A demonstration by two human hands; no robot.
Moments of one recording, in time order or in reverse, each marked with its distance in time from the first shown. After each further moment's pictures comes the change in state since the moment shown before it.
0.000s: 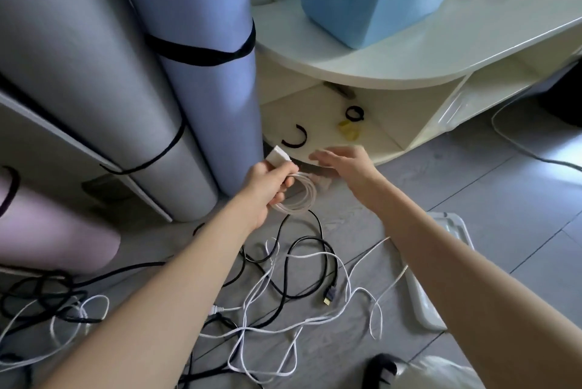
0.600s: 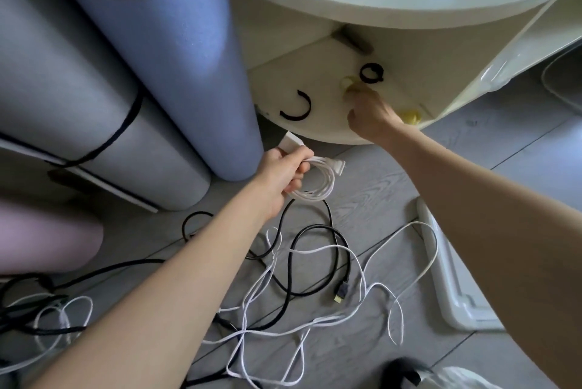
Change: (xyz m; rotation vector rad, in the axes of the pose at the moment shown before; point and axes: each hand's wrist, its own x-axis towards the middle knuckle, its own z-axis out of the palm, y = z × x) left_hand 0.064 -0.033 0.027 -0.049 -0.007 -0.120; right_hand 0.117 0.035 -0.029 -1.063 0.052 -0.158
